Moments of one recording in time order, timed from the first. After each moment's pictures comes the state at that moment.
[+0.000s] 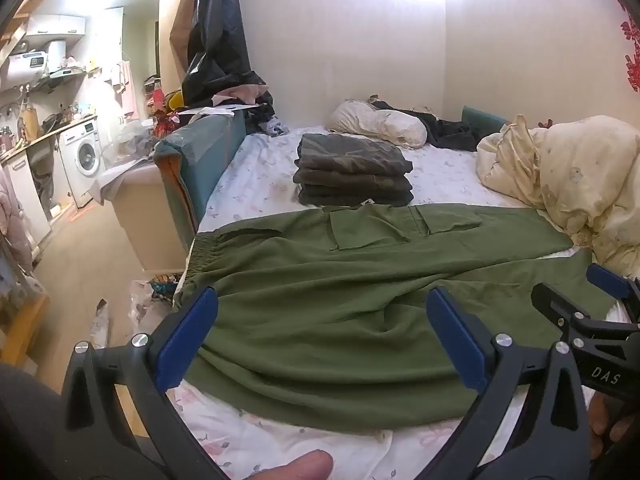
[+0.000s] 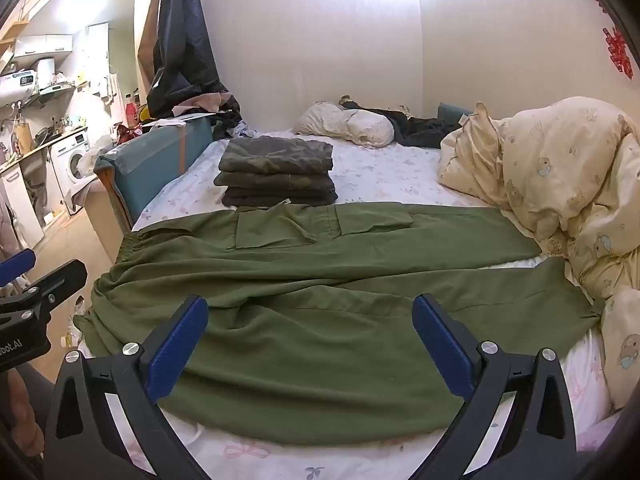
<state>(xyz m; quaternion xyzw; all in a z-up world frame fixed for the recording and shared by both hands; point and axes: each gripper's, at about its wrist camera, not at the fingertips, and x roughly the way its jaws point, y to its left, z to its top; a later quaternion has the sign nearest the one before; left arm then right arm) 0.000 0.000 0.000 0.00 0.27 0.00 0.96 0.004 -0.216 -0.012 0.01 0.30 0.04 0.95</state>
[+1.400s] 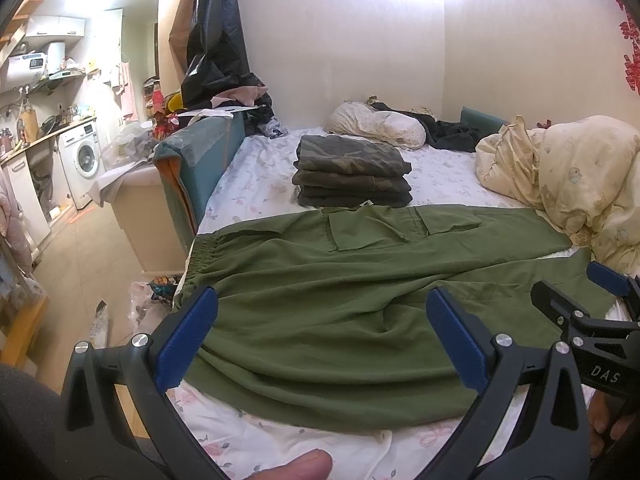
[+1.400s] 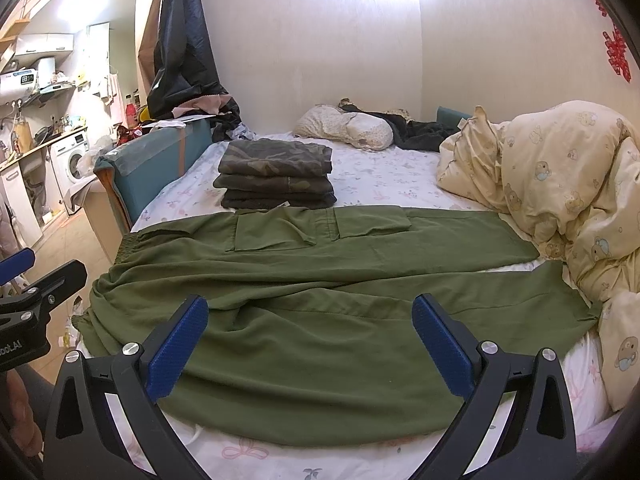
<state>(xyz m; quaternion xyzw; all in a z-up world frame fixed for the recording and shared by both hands) 0.000 -0.002 -0.001 0.00 0.27 0.00 0.96 0.002 -0.214 -0.013 0.00 0.29 0.03 0.96</state>
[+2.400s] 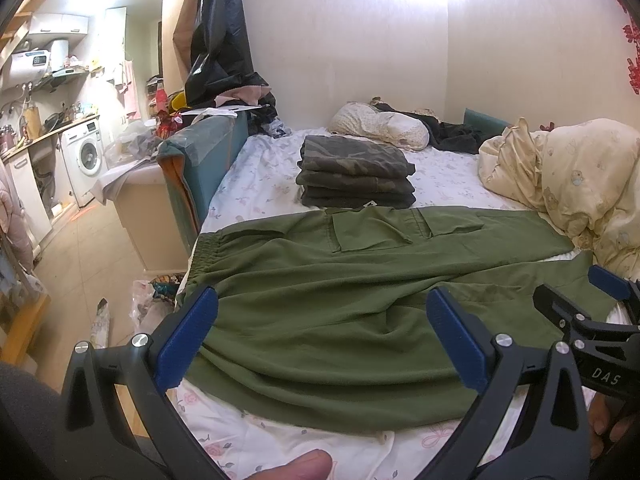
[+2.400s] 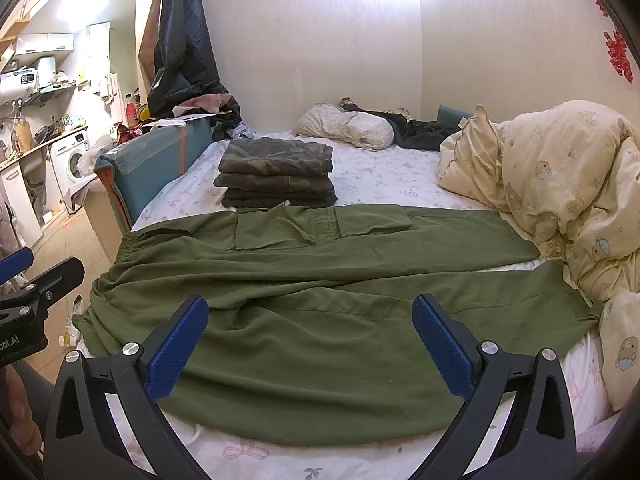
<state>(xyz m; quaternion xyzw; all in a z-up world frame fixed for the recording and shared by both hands) 0.000 0.001 -0.001 0.00 0.27 0.00 0.96 0.003 -0.213 -0.015 0.00 0.29 0.03 0.96</state>
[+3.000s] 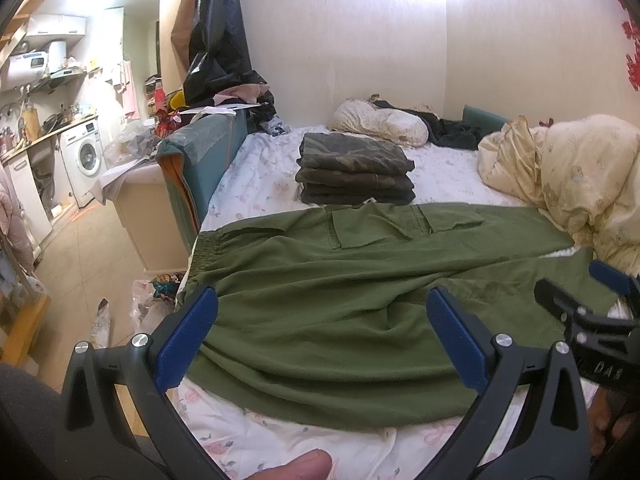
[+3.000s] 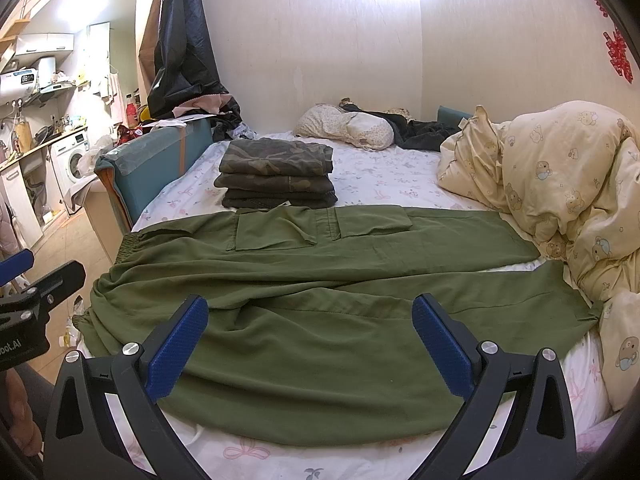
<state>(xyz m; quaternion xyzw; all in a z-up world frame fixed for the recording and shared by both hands) -0.002 0.009 0.001 0.01 0.28 0.00 0.96 0.003 -0.212 -0.014 0.00 0.29 0.03 0.96</state>
